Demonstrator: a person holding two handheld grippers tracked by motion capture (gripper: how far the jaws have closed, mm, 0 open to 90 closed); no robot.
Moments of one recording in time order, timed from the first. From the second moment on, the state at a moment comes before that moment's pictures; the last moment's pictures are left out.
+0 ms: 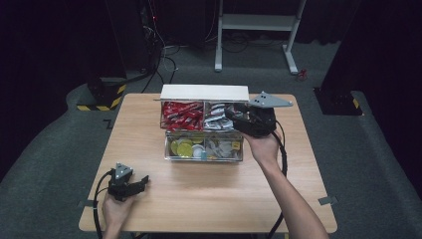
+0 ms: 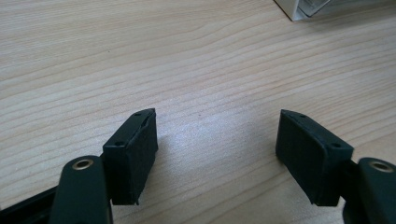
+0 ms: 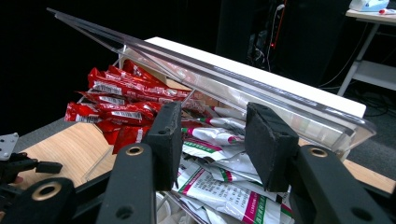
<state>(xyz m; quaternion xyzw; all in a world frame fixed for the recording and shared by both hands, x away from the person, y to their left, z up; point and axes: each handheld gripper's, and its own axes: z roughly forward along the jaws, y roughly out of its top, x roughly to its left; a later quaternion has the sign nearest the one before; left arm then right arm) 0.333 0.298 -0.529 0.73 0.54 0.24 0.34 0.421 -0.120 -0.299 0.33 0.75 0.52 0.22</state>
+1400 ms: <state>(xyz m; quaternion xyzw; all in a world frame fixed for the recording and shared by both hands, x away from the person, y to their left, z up) 0.353 0.266 -0.461 0.71 0.50 0.17 0.46 0.433 -0.123 -0.291 0.34 0.76 0.51 0.22</state>
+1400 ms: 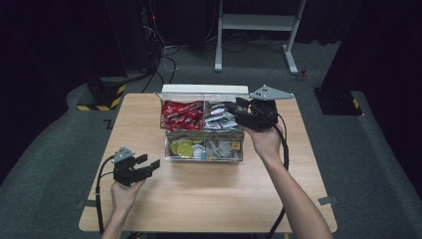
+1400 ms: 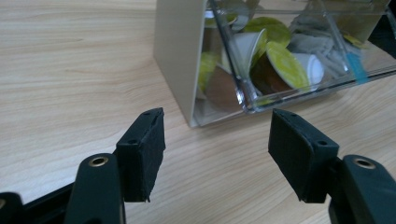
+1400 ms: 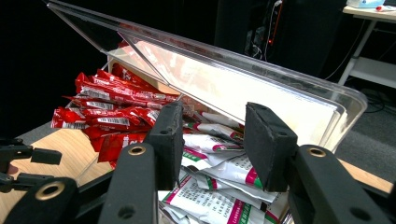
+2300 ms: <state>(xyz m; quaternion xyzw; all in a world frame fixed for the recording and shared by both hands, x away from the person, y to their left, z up) 0.370 0.255 -0.380 0.73 0.42 0.20 0.50 0.433 -0.123 -0.289 0.34 0.76 0.50 0.23</state>
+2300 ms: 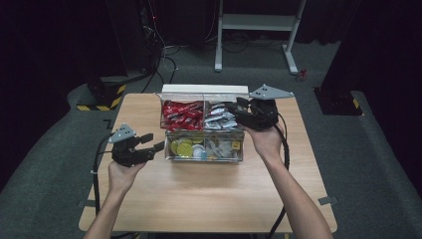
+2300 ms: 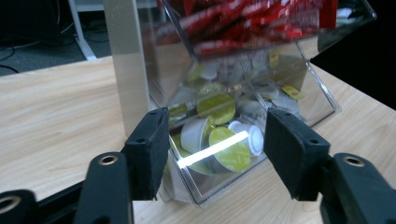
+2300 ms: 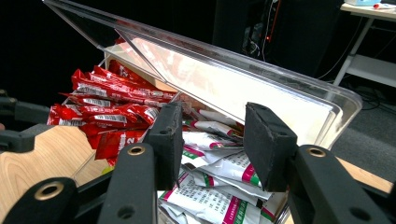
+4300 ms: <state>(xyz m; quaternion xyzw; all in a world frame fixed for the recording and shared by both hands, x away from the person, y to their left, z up) 0.427 0.204 -0.317 0.76 0.39 0.23 0.47 0.436 -0.126 -0.289 0.34 0.76 0.50 0.22</state>
